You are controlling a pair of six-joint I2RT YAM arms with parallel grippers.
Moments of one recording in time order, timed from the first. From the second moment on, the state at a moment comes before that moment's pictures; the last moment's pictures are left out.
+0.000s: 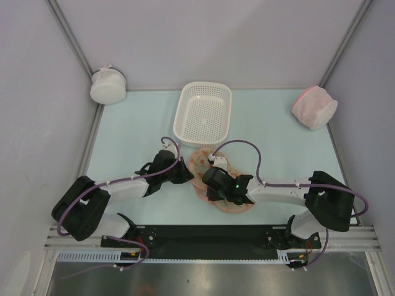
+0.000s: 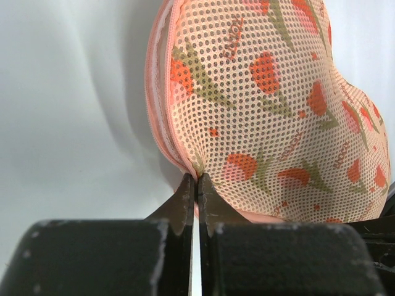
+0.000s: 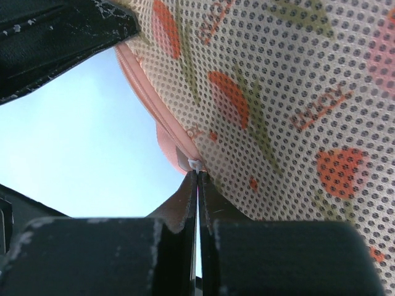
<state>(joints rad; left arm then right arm) -0.62 1.37 0.47 0.21 0.14 -0.67 1.13 1.50 0.81 -0.23 0.27 0.87</state>
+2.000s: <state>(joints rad) -0.54 1.32 0.47 0.17 0.16 -0.64 1.18 1.38 0.77 -0.37 0.31 0.95</state>
